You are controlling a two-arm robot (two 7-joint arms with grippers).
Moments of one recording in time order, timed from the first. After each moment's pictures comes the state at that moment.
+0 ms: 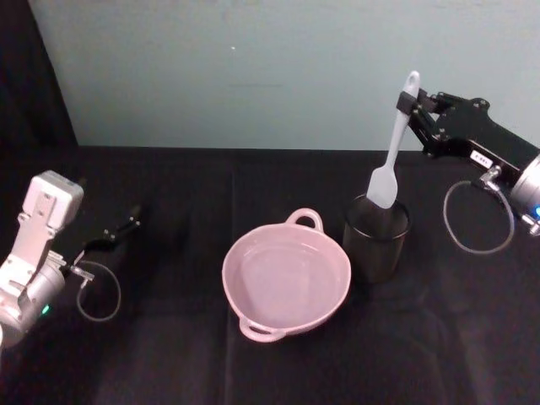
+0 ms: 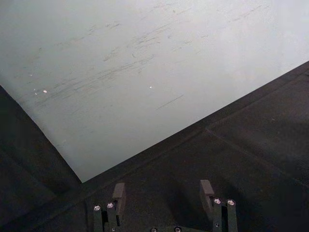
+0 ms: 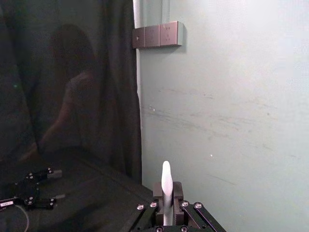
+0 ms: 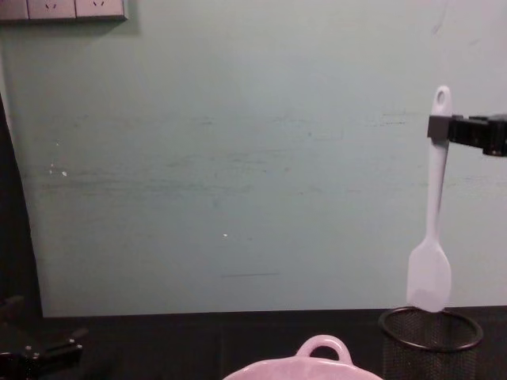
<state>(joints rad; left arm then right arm) -0.20 0.60 0.45 -1.41 -0.25 -0.12 0.03 0.34 0.67 -0.35 -1.65 0.69 0.04 0.41</state>
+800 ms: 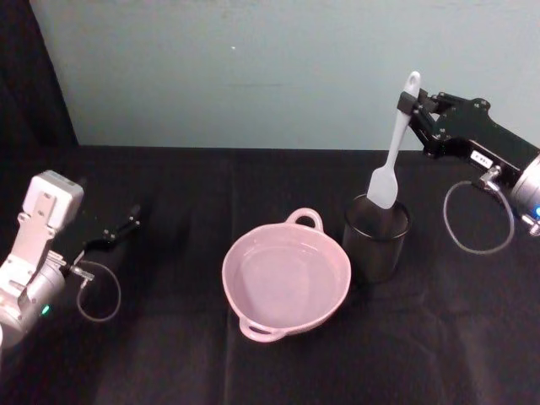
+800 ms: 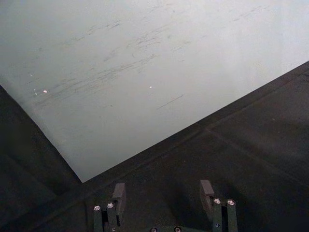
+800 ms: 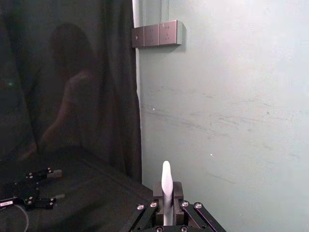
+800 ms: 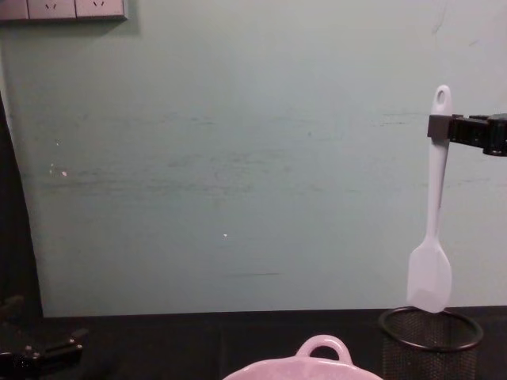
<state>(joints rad) -0.20 0.60 0.45 -1.41 -0.25 -0.12 0.03 0.34 0.67 -0.34 -1.65 0.68 0.04 0.41</state>
